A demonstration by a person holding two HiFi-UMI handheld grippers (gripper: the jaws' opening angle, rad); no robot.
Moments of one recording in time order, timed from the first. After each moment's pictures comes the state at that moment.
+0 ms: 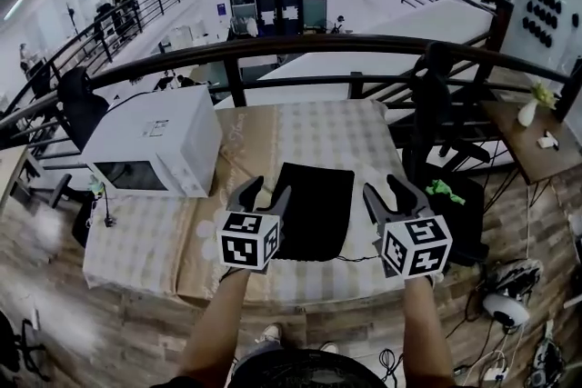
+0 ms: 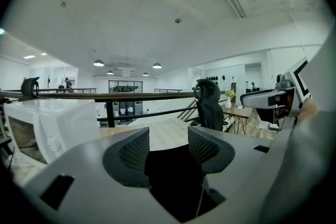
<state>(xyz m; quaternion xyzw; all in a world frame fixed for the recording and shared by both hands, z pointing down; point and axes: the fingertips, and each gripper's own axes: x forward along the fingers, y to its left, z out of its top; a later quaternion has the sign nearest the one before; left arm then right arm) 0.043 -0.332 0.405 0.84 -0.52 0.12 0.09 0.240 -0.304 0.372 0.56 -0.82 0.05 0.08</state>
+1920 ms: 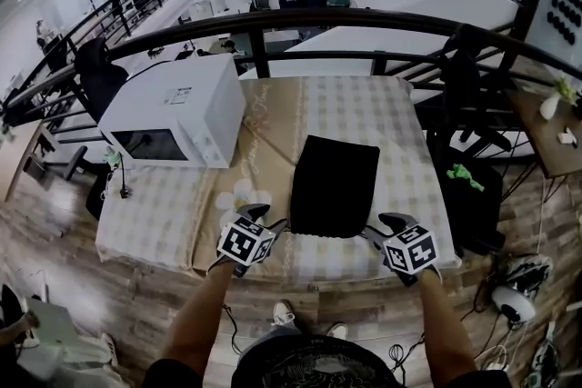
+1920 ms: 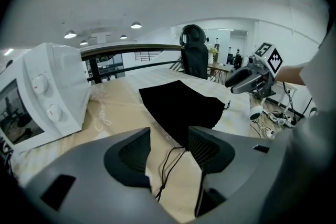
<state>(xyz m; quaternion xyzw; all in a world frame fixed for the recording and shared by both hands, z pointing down) -0.021 -0.268 0.584 0.84 -0.41 0.33 0.16 0.206 -0.254 0.583 0.38 -0.86 0.18 0.29</state>
